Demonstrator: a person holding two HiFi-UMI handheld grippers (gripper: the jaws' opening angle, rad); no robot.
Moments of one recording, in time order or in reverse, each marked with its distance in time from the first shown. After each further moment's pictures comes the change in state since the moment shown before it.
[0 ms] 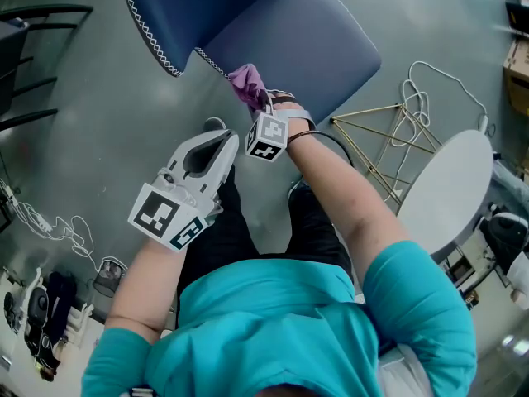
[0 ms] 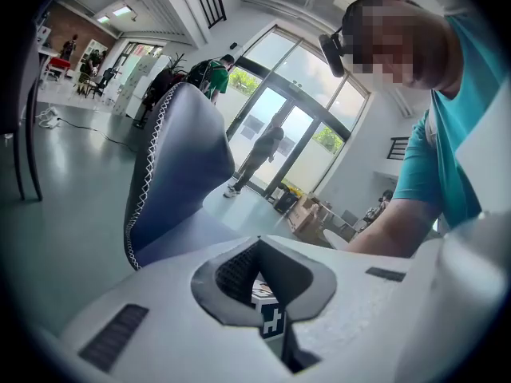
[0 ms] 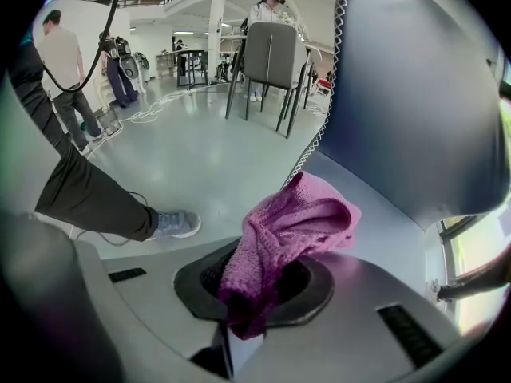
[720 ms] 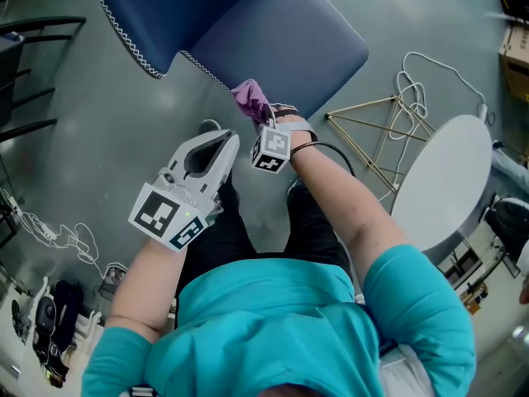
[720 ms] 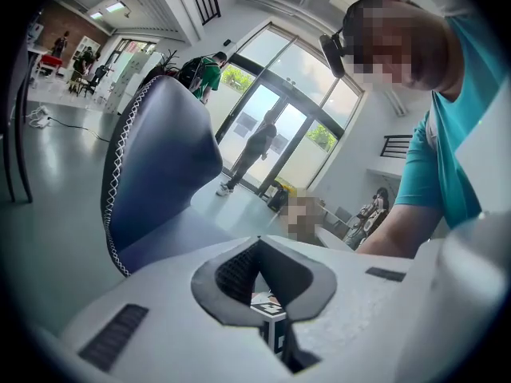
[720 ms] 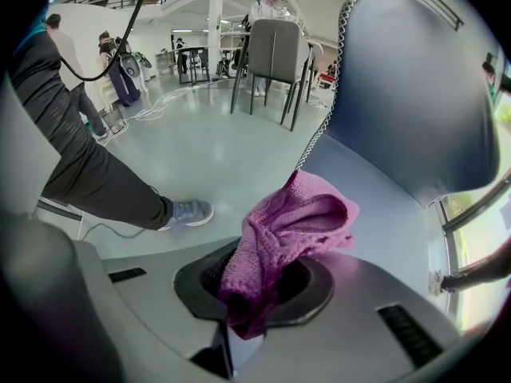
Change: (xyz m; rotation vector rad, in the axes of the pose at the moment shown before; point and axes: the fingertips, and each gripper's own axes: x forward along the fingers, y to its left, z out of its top) left arm 0.019 -0.030 -0.002 0.020 0.018 -0.044; right arm -0.024 0.035 -0.046 0.019 0.032 0.031
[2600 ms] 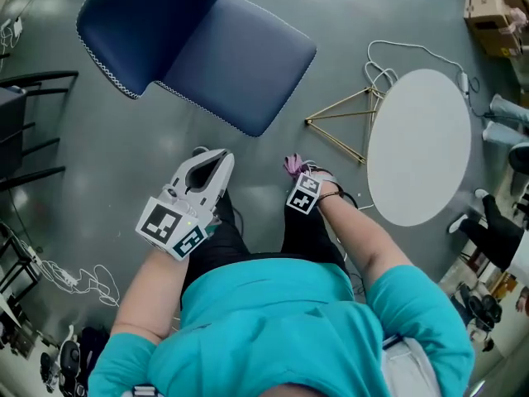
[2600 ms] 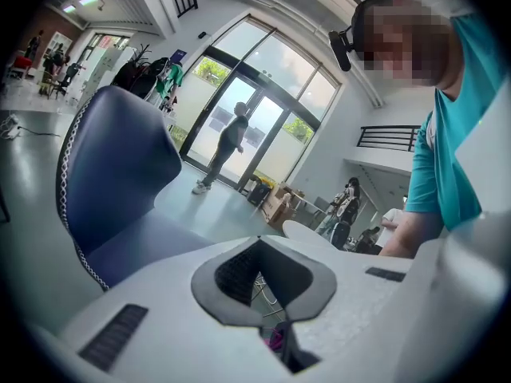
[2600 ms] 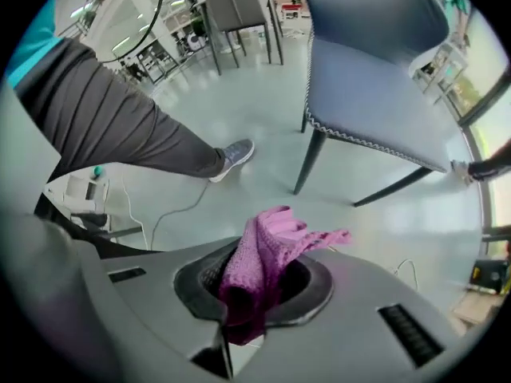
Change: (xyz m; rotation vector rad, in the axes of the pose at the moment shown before) left arm -0.007 -0.103 -0.012 0.098 0.045 -0.128; right arm -0.106 0.183 -0.194 0.367 0.308 0.236
